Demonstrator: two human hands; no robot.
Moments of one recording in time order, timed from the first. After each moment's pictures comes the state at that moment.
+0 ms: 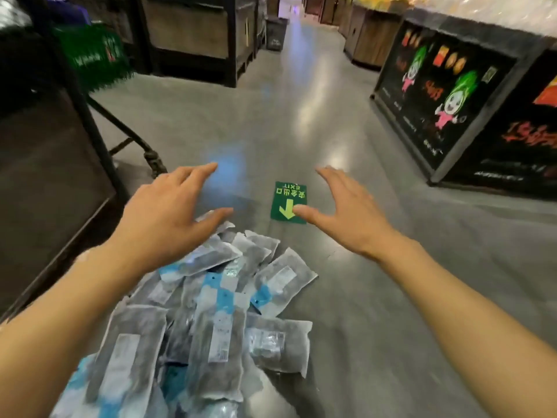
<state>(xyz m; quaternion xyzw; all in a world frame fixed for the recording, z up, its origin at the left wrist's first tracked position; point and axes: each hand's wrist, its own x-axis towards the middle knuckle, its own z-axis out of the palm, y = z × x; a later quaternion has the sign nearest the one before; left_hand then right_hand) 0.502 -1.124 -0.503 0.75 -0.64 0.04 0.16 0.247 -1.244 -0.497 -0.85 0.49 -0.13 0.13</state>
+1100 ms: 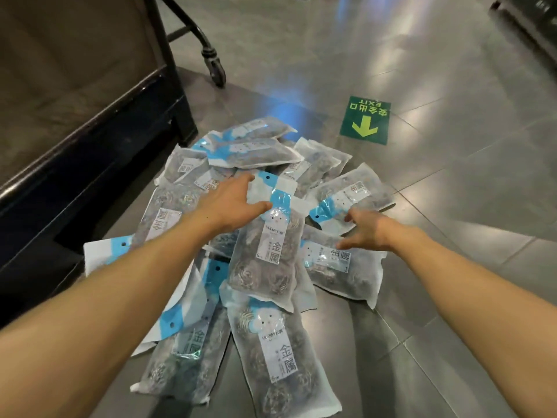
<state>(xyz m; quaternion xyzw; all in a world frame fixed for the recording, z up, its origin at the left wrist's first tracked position) 0.507 -1.094 -0.824 0.83 -0.49 -0.22 0.15 0.252 -1.259 -0.878 -0.84 0.45 0.19 0.23</state>
